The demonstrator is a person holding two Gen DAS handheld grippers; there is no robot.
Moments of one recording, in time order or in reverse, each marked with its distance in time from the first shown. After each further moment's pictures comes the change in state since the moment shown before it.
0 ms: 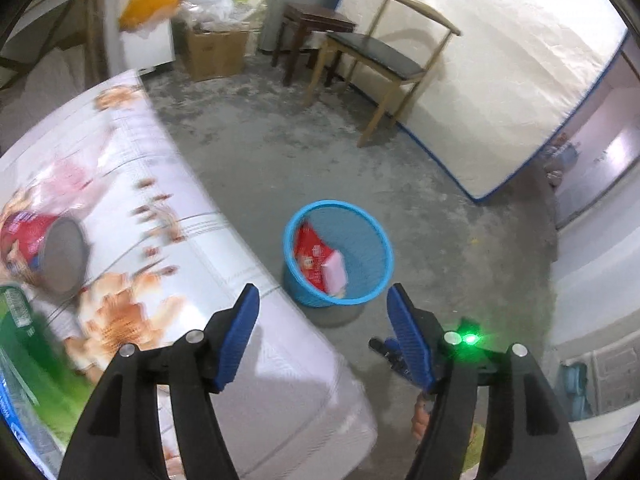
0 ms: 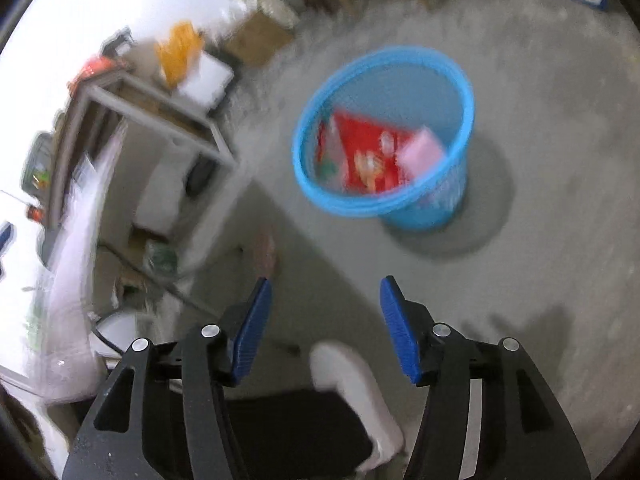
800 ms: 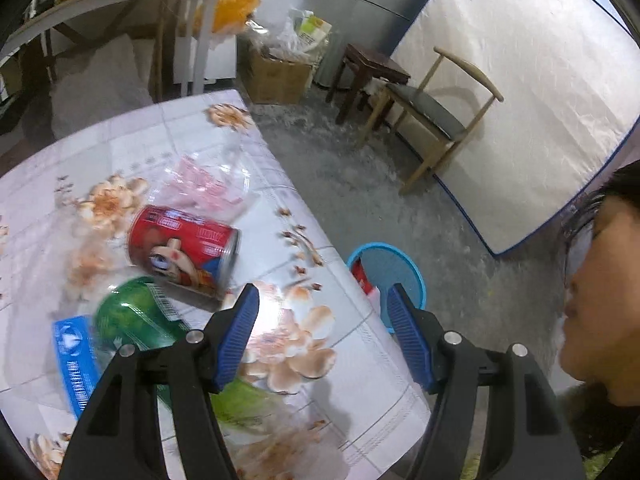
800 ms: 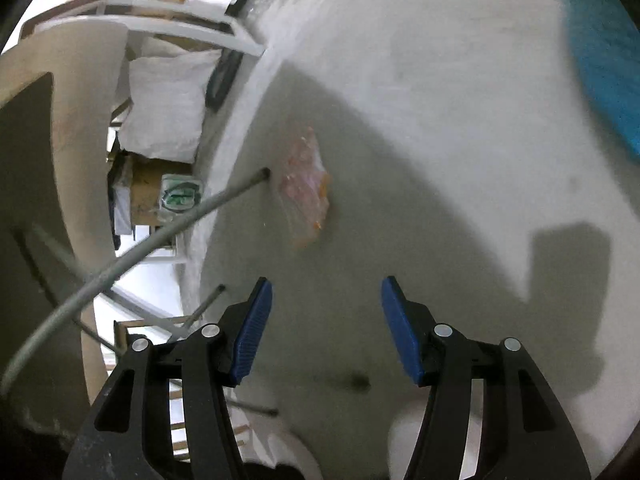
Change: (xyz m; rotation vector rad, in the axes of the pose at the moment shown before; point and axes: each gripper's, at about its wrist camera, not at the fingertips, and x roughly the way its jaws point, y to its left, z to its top) left arm -0.095 0.099 0.002 -0.146 -0.133 0.047; right arm 0.317 0.076 0.015 -0.010 0.319 0.233
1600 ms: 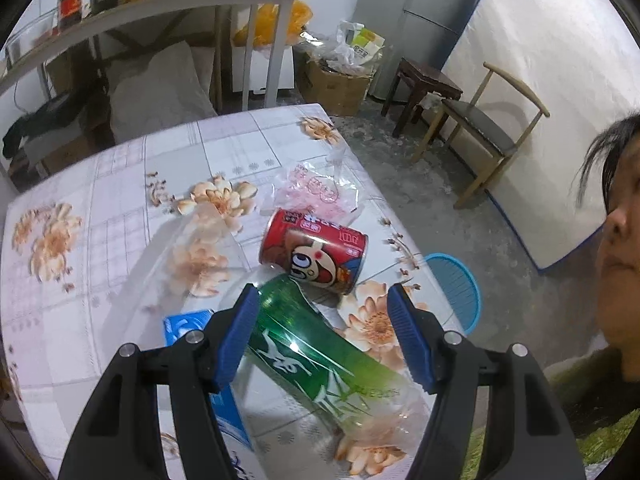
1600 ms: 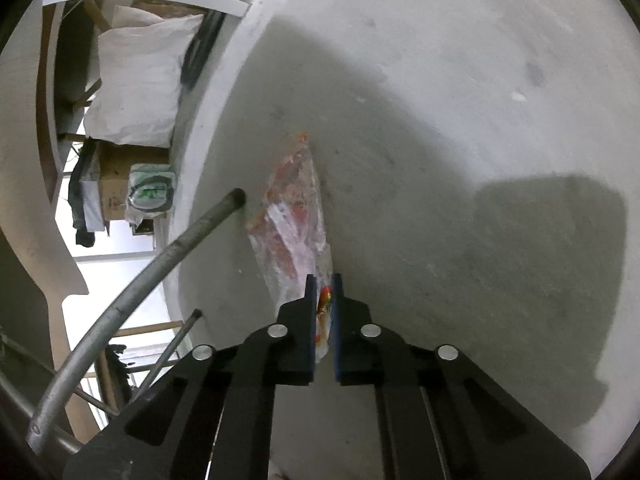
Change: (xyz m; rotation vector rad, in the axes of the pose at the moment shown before) left arm -0.041 0.066 -0.007 -0.026 -0.033 0.178; right arm 0.117 0.022 0.077 -0.030 0.107 -0.046
